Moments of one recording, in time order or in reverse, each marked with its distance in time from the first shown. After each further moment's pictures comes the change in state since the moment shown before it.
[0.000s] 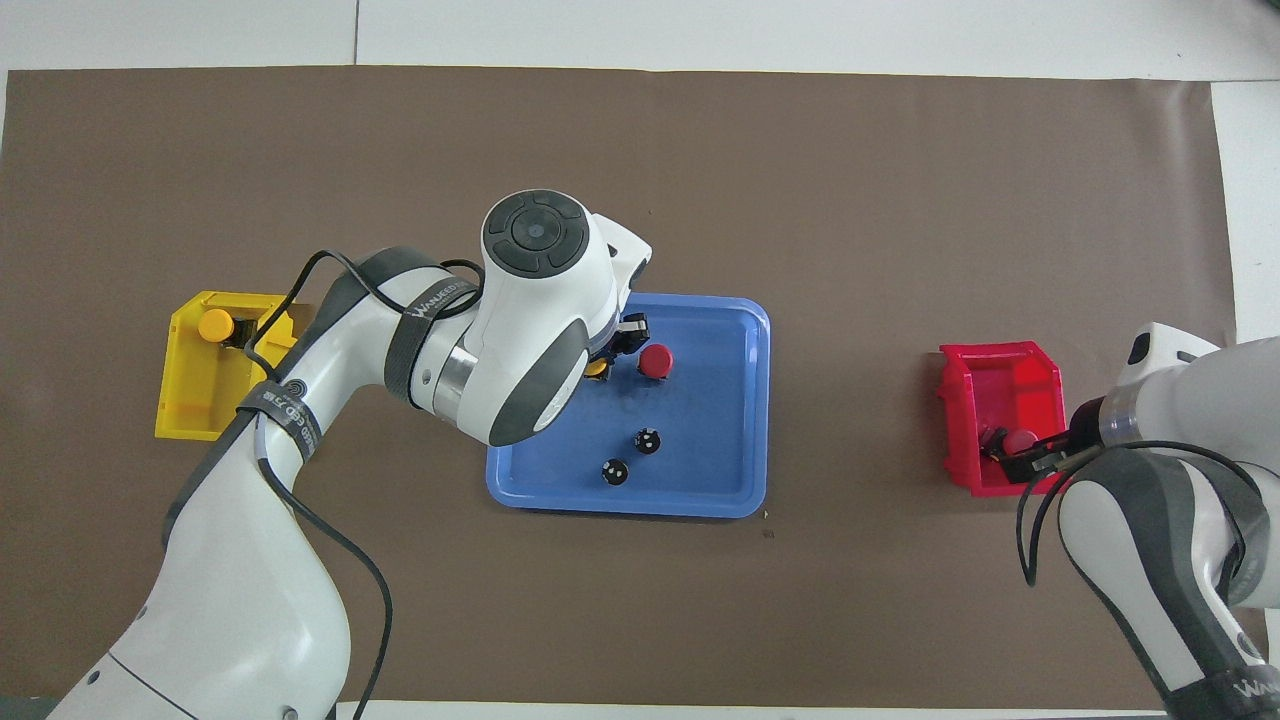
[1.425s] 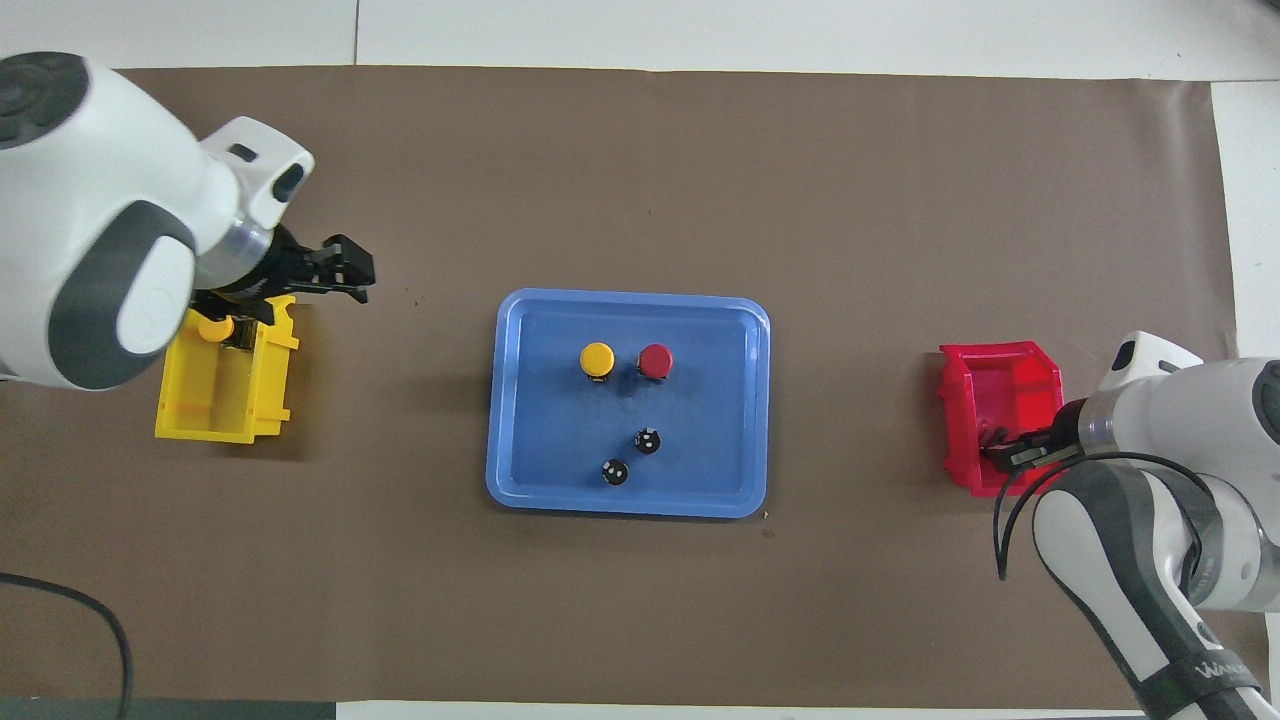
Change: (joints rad) left arm 0.430 -0.273 0.064 -0.084 0.082 -0.216 0.393; right arm 0.001 0.030 0.001 -0.064 0.006 0.150 0.047
